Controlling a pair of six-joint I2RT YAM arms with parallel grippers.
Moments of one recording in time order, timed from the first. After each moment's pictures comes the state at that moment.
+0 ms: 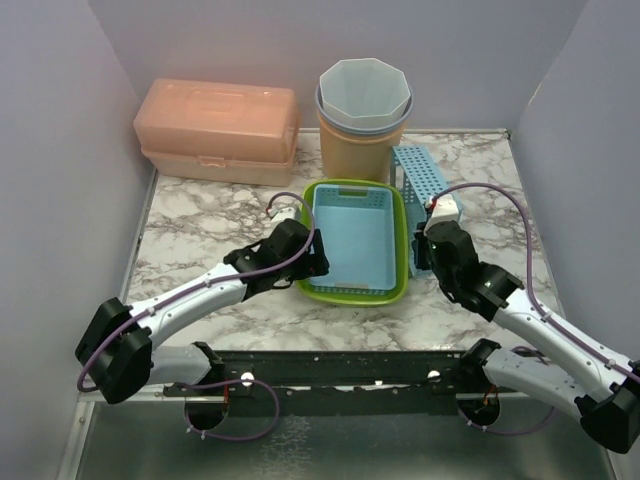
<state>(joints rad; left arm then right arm) -0.80 1.27 0.81 -0.35 -0.17 -0.80 0.69 0.88 0.73 -0.38 0.49 0.24</state>
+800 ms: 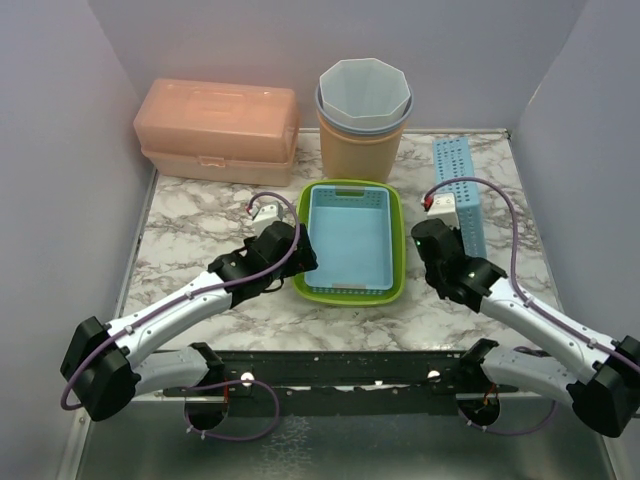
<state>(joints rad) -0.80 1.12 0.79 -0.42 -0.35 -0.85 0.70 0.99 0.74 -0.40 0.94 0.10</state>
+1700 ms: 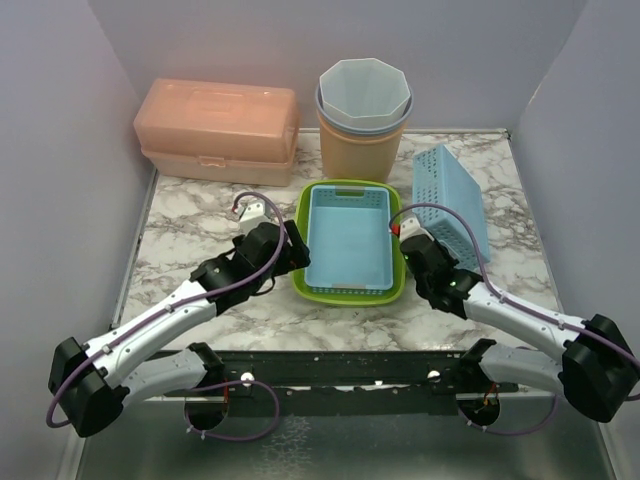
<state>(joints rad) -0.80 1.00 0.79 -0.47 -0.40 -0.85 0.70 1.11 0.54 -0.18 0.84 -0.30</state>
